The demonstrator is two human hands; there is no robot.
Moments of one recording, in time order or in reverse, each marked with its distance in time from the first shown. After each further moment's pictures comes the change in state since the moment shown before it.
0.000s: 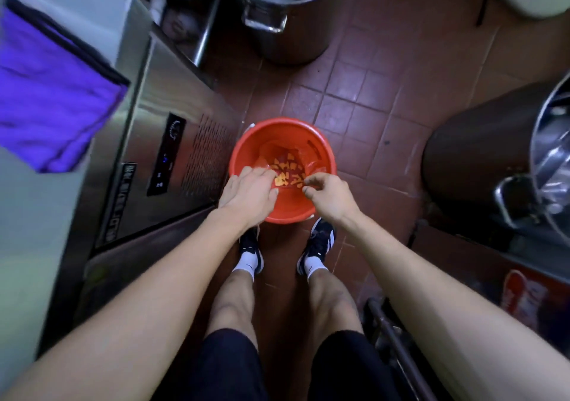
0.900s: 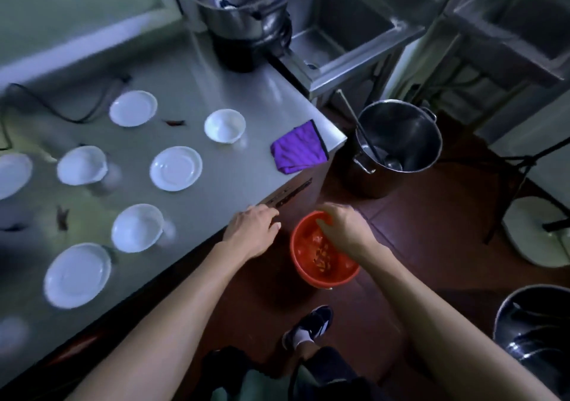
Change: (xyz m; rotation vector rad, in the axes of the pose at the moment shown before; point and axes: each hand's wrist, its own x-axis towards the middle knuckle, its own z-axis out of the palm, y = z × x) left_hand -0.316 -0.071 -0.109 -0.358 0.432 -0.369; right_hand -0.249 -0.213 0.008 -0.798 0.022 -0.878
